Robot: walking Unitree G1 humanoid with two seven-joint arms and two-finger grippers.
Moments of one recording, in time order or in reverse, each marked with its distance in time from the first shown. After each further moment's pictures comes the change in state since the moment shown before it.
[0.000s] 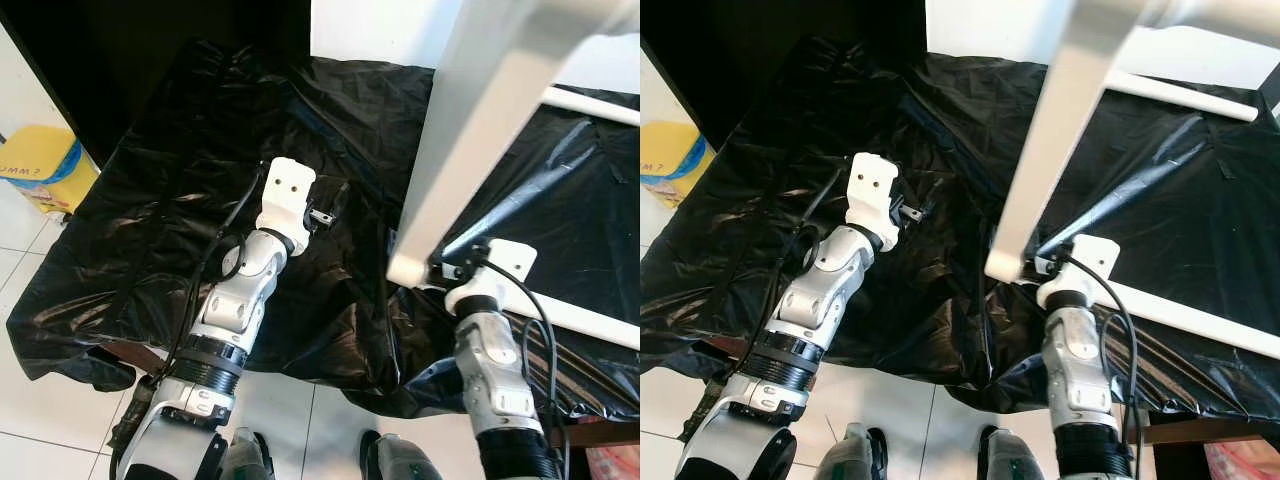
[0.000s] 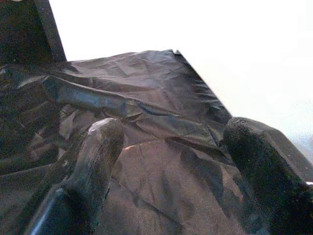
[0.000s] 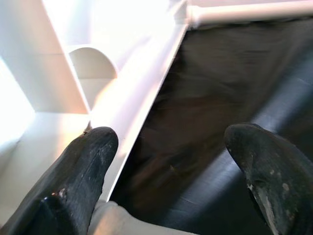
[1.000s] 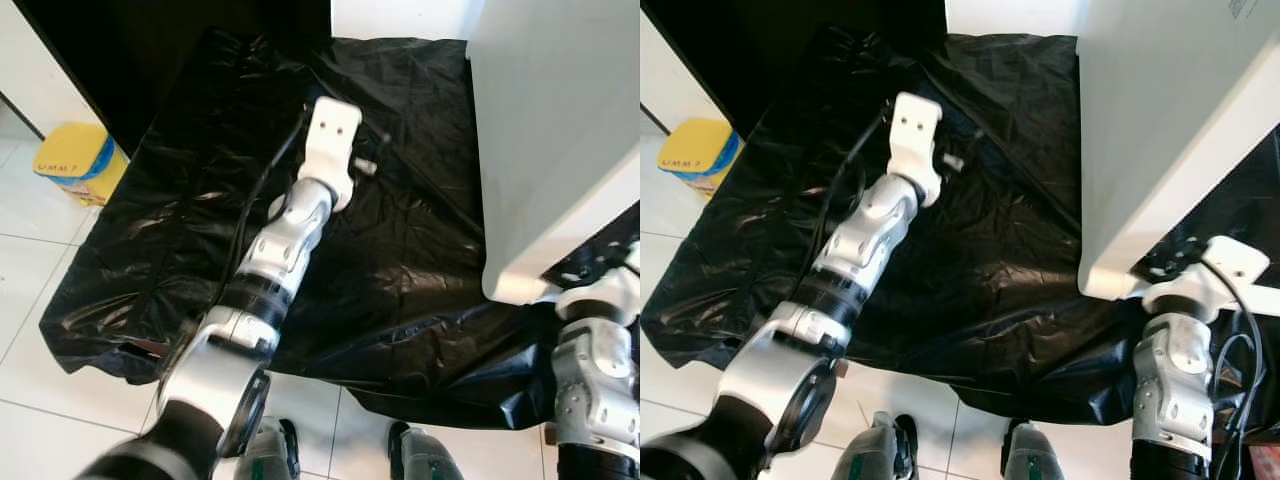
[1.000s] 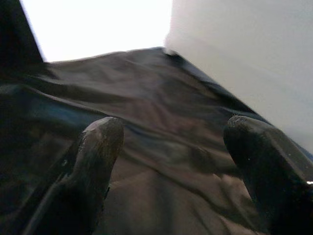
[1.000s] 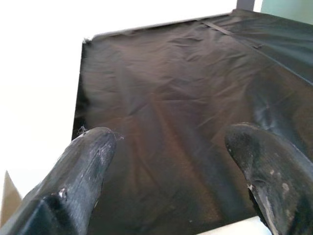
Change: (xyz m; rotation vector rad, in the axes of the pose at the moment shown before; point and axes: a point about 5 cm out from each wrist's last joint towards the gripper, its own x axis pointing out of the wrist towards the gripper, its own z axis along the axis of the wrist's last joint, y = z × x) left arm 0.055 -0.020 0.025 -0.064 -0.050 -0.068; right arm -0.022 -0.103 0.056 -0.111 -0.096 -0.340
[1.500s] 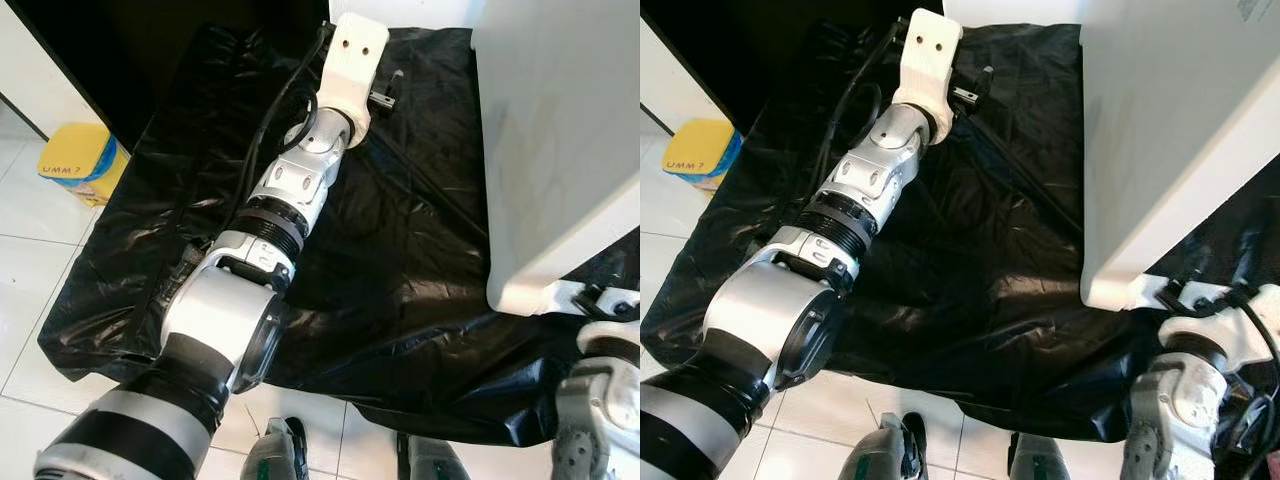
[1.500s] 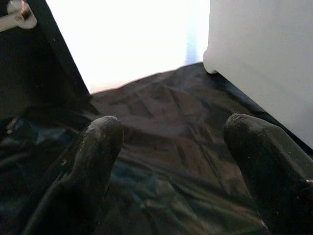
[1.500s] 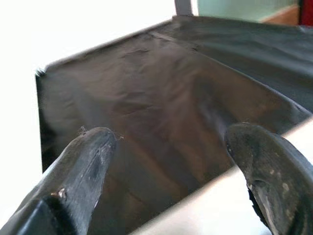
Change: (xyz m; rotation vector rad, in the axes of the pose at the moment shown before) left arm 0.047 0.016 0.059 0.109 0.003 0.158; right arm -0.035 -0.007 0.028 0.125 -0.094 -0.250
